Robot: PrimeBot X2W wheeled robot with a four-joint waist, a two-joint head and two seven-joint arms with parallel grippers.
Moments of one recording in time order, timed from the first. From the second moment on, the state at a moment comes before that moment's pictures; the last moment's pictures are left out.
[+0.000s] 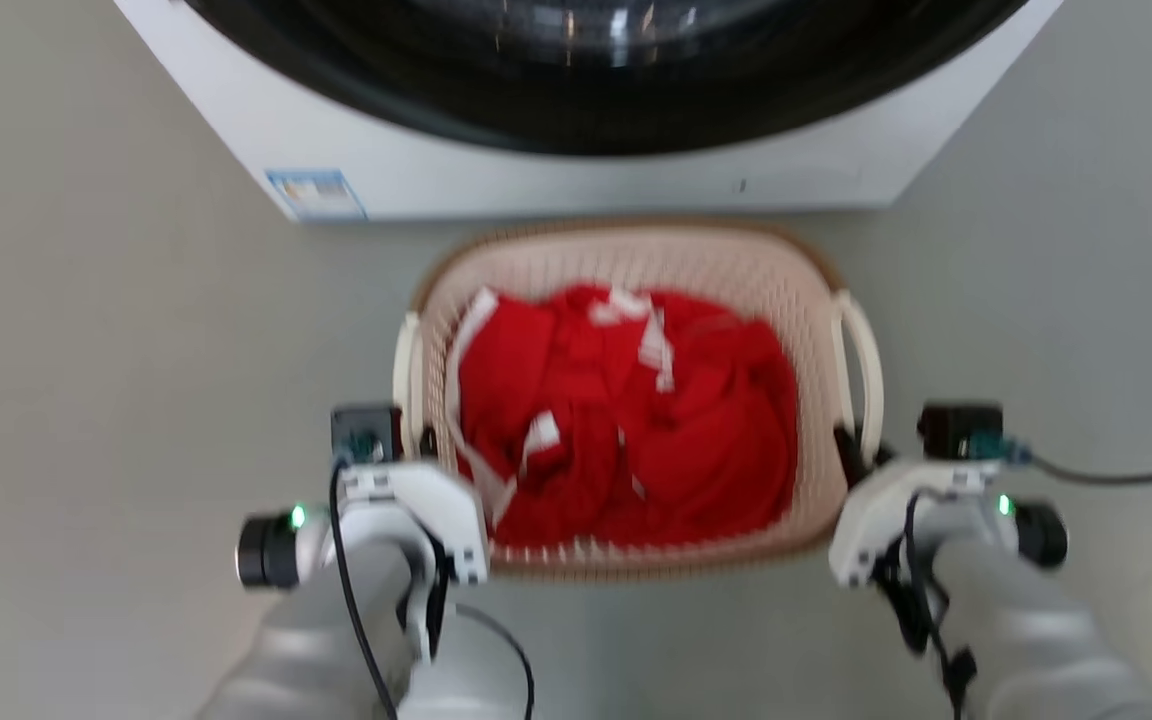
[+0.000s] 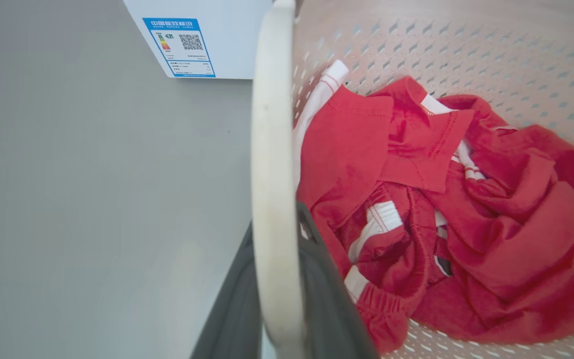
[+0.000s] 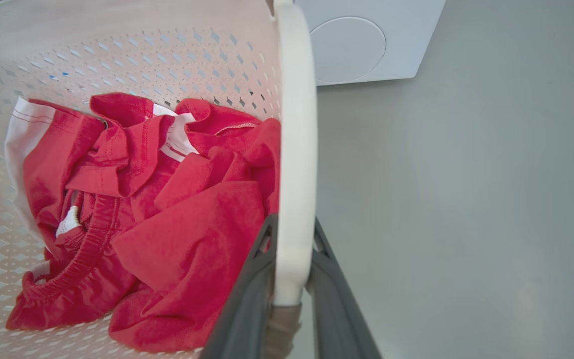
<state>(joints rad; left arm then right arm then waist) -0.78 0.01 -1.19 1.07 -1.24 0.22 -0.24 -0.79 -0.02 0.78 1.27 0.92 0.14 -0.24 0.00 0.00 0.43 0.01</state>
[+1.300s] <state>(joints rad) -0.94 0.01 -0.67 0.92 -0.74 0.20 -0.25 -0.91 -0.04 0.26 1.00 0.35 0.14 -0.25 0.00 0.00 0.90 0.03</state>
